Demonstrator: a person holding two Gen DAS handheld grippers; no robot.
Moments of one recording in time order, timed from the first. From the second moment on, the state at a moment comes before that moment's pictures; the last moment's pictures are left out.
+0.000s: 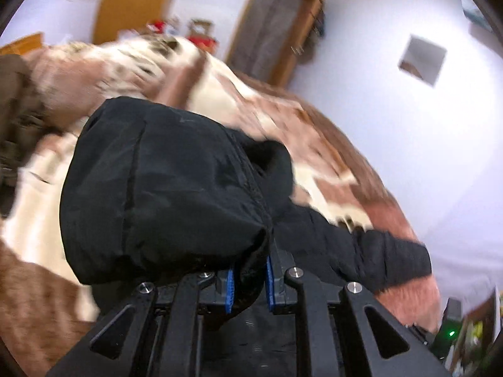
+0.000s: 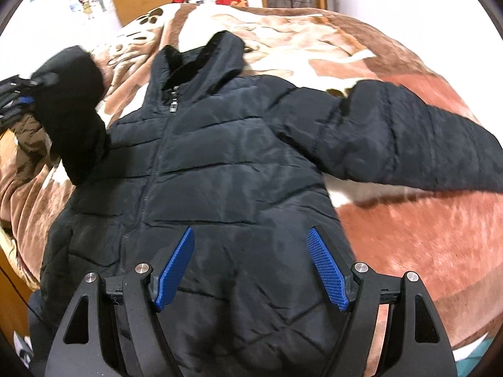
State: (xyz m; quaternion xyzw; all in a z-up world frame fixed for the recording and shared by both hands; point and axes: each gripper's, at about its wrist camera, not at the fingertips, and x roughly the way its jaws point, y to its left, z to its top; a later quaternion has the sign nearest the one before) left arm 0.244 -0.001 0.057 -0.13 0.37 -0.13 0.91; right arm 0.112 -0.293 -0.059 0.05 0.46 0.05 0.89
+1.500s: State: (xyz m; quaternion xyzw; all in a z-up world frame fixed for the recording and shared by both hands) left arm 0.307 0.087 -0.107 -0.11 0.47 0.01 0.87; right arm 0.295 -0.245 -0.133 -0.01 0.48 0.07 0.87
